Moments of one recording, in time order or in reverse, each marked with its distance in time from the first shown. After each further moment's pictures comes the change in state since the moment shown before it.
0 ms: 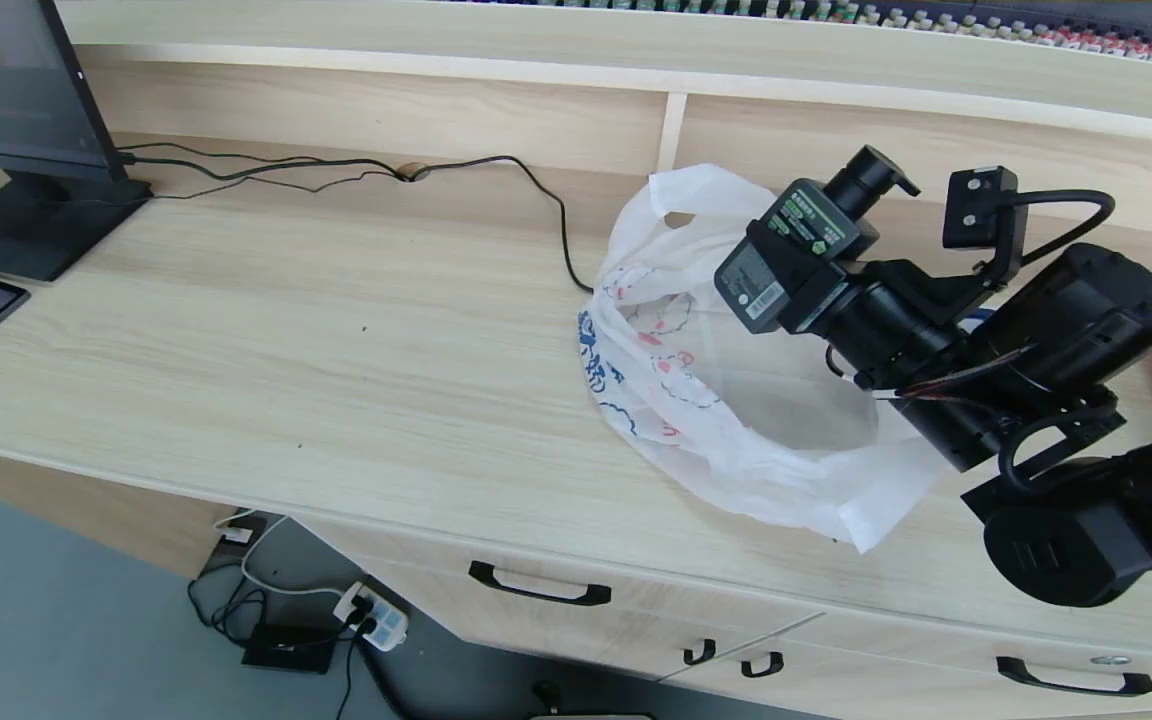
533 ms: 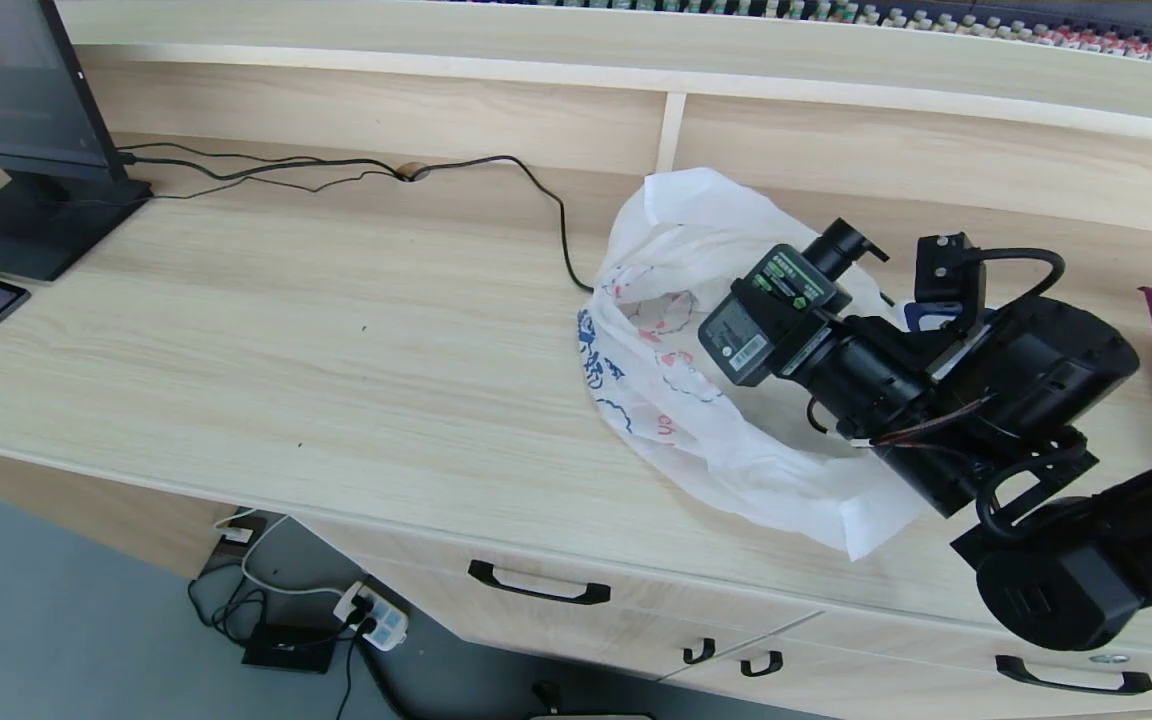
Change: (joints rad) left arm 0.001 0.000 0.000 -0.001 0.000 0.000; right arm 0.019 0.028 0.100 0.002 -0.049 0.174
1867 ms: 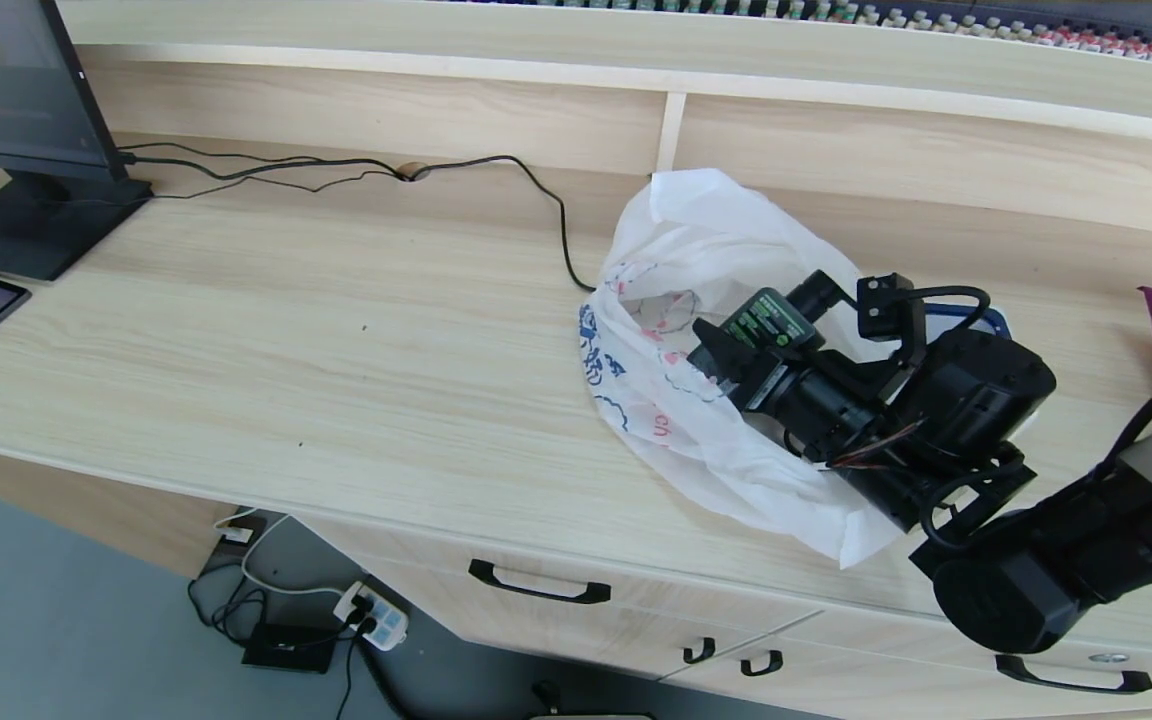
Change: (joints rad) left arm 0.000 0.000 0.000 0.003 0.000 -0.003; right arm 0.006 0.089 -0.011 0.006 0.003 -0.058
